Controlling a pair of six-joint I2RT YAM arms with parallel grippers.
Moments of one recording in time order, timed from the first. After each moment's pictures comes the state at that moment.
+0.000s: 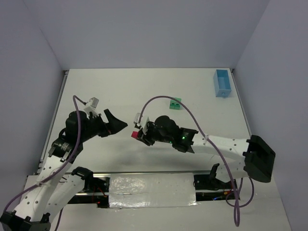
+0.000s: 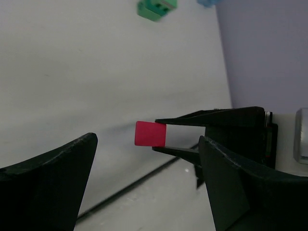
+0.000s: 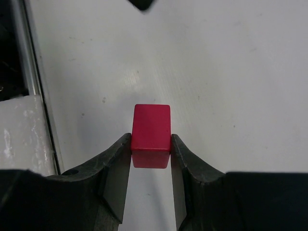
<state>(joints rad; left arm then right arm) -0.31 0.66 0.75 -0.51 0.29 -0.68 1.06 1.35 0.85 0.09 -0.09 -0.14</state>
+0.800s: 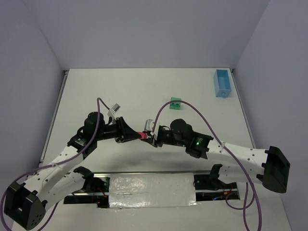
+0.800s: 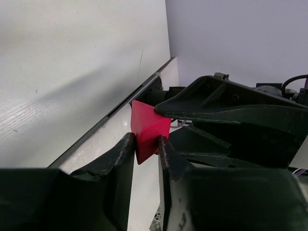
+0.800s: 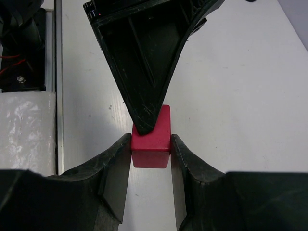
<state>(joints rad) -0.47 0.84 0.55 -0.08 0.67 -1.05 1.06 1.09 0.69 0.18 -0.21 -0.30</state>
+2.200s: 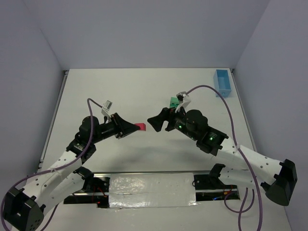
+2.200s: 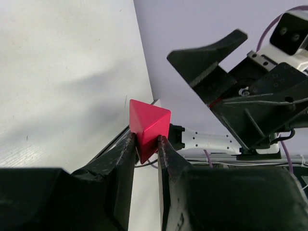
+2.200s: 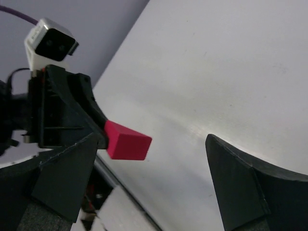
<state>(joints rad) -0.48 0.78 0.47 0.15 0.51 -1.16 0.87 0.97 0.76 0.04 0.08 0.56</state>
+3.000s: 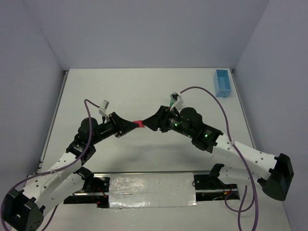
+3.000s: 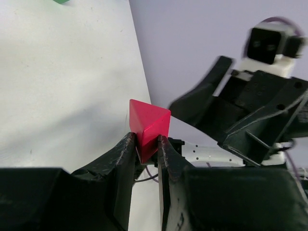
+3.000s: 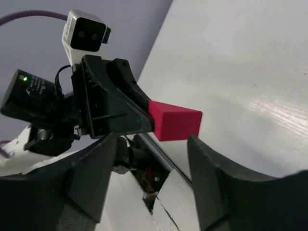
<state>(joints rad) -0.48 0.75 0.45 0.21 0.43 -1.17 0.88 1.00 0.75 0.10 -0.09 0.91</state>
